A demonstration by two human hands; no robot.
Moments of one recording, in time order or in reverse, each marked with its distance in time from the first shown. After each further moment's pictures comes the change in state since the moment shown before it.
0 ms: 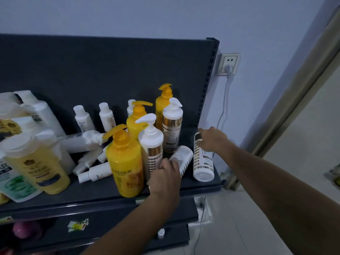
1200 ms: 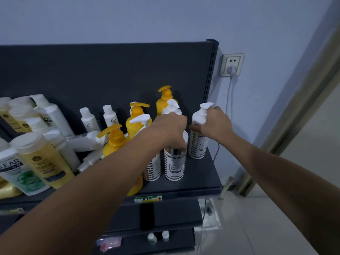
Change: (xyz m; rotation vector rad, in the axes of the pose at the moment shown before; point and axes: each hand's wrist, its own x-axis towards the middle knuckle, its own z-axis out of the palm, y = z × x) left_hand 0.048 -0.024 -0.144 -0.190 0.074 0.156; right_hand -0.004 0.004 -0.042 0.351 0.425 -0.039
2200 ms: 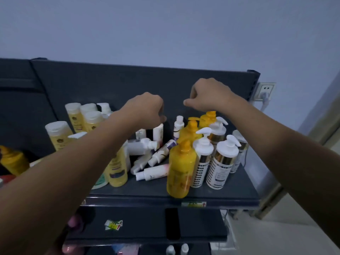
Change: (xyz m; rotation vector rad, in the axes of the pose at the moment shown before) left_hand -0.124 -0.203 -0.083 -0.014 0.249 -0.164; right_hand -0.040 -0.275 -0.120 -0.219 -0.137 -0.281
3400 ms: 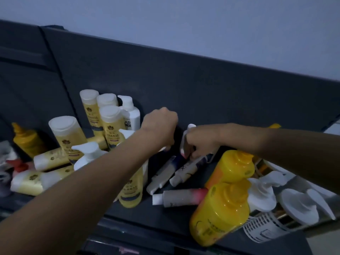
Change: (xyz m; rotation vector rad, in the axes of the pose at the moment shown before) left_hand 0.084 -0.087 0.085 0.088 -0.062 -0.216; right_hand 0.152 -0.054 0.163 -0.365 -0.732 -0.851
